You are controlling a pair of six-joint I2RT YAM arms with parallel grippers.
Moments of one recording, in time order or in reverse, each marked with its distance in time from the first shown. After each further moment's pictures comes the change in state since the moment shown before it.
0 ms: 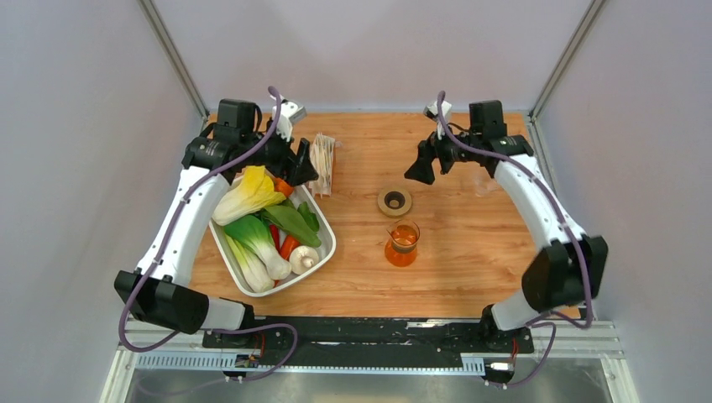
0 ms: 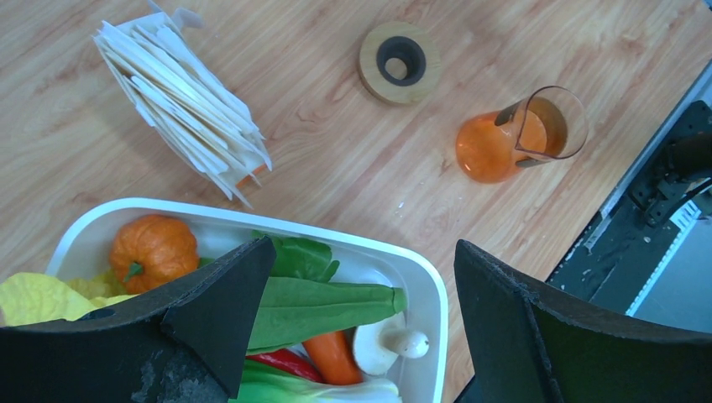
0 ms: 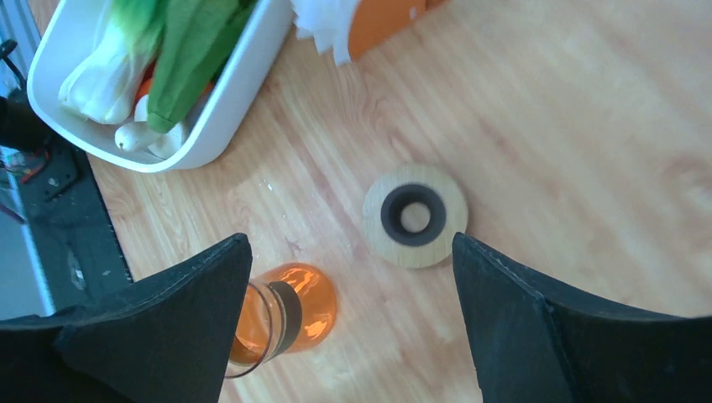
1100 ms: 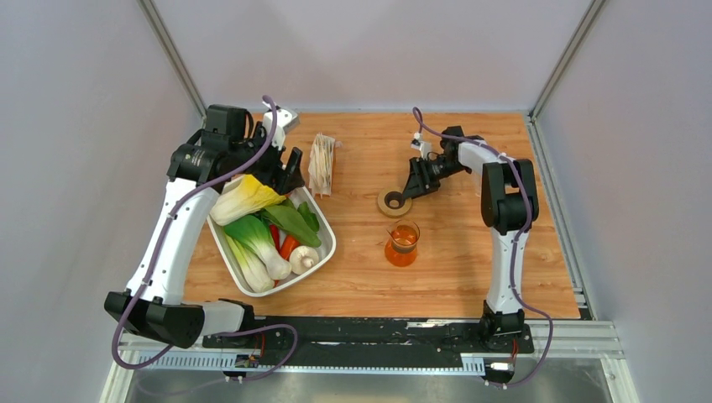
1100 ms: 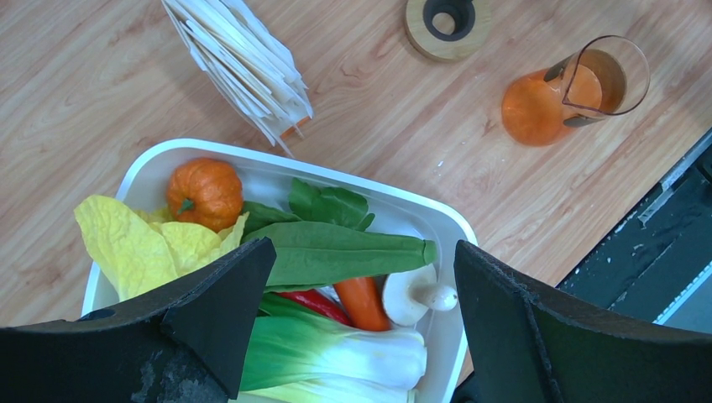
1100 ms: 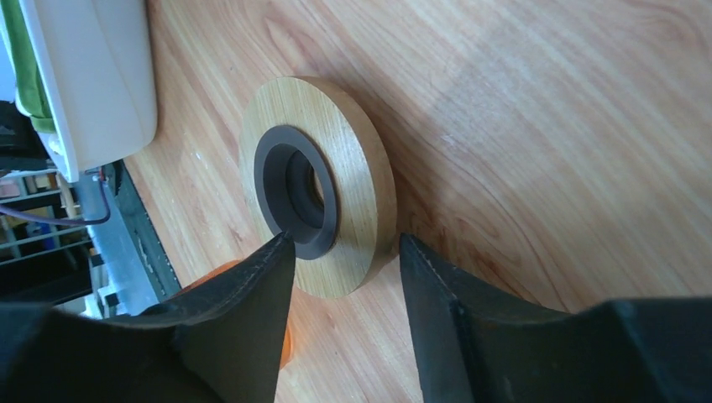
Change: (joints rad) left arm 0.000 -0.076 0.033 -0.140 -0.149 0.085; right arm -0.091 0.787 0.238 -0.146 -0.082 0.098
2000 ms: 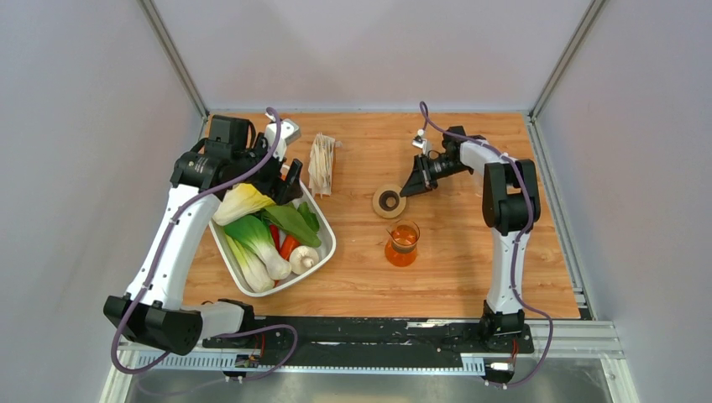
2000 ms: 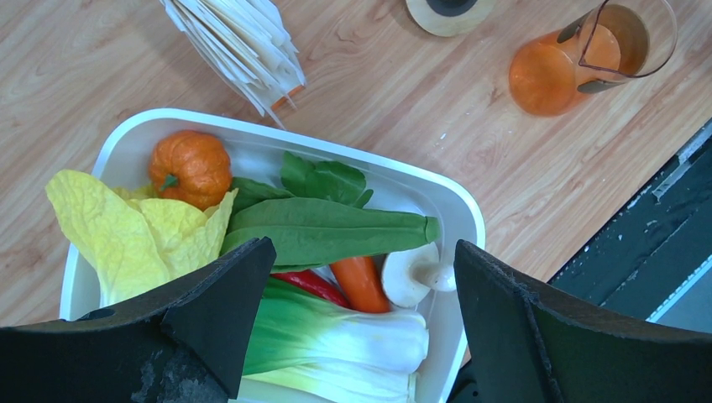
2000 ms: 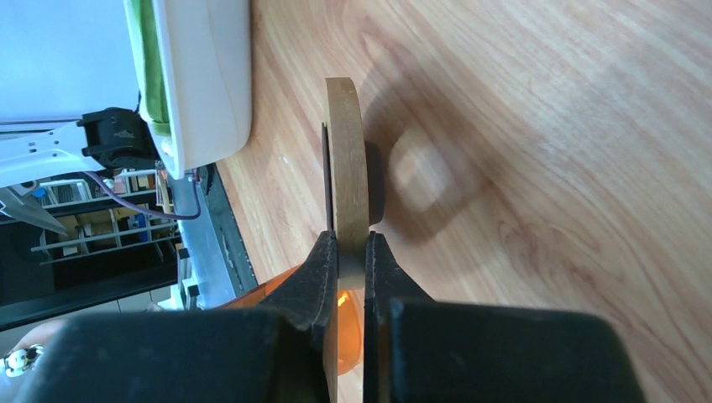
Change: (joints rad) left arm 0.000 -0.037 -0.096 0.001 -0.011 0.031; right arm -0.010 0.004 -0.005 -0.021 -0.178 0.080
